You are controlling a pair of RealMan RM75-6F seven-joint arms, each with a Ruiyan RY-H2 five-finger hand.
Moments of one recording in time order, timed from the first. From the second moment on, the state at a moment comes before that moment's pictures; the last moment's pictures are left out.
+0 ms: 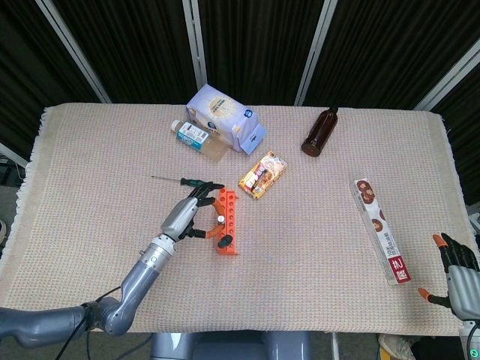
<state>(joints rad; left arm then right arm) -0.71 -1.69 -0.26 -1.57 1.19 1.01 -0.22 0.00 -1.15 0.04 -1.51 -1.40 1.39 0.09</state>
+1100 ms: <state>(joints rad) -0.68 -1.51 -0.30 -1.63 1.24 1.08 -0.09 0.01 -1.15 0.05 -1.50 -1.40 1.40 0.09</state>
